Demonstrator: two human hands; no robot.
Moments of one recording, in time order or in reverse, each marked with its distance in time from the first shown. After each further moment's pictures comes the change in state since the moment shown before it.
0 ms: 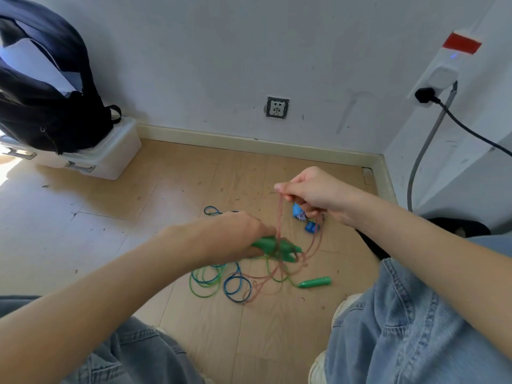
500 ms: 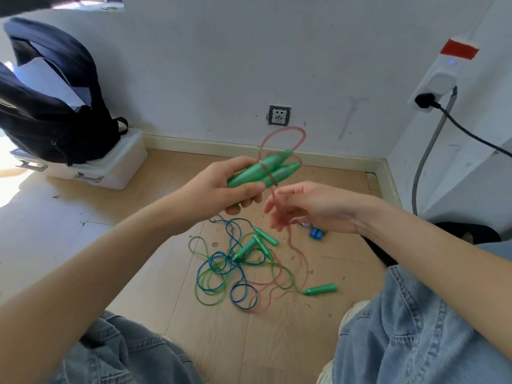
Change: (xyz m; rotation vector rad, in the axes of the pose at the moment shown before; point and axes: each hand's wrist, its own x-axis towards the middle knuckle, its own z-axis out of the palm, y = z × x) left_hand -0.016 -0.018 -0.041 -1.089 0.467 -0.003; right_hand -0.004 0.003 -0.003 0.068 -0.356 -0.112
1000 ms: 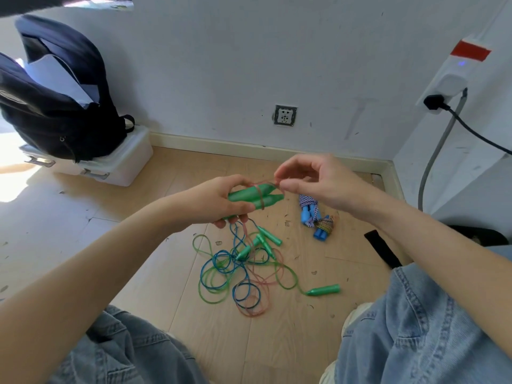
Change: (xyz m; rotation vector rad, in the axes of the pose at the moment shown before) left_hand 0.001 -0.019 -0.010 0.275 -0.035 -0.338; right_hand -0.007 -0.022 -0.003 -0.303 0.330 -0.311
